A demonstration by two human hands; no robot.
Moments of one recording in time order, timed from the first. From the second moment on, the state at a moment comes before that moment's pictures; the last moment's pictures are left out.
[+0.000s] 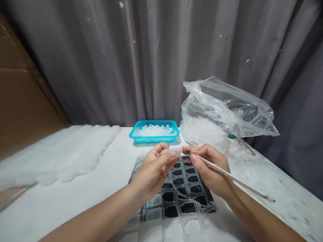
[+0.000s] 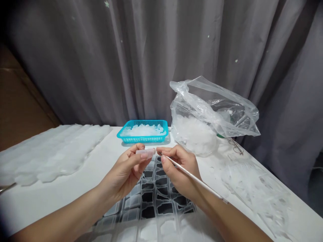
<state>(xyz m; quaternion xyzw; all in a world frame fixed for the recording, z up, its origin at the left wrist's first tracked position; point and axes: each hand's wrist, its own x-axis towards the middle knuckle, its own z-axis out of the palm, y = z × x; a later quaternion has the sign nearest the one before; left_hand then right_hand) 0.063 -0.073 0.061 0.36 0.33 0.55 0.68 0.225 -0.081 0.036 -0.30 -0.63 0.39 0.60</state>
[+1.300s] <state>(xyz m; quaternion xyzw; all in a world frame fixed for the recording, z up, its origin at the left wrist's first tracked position) 0.075 -0.081 0.065 0.17 0.33 0.57 0.73 0.239 -0.032 0.007 -0.32 -0.71 -0.04 0.62</state>
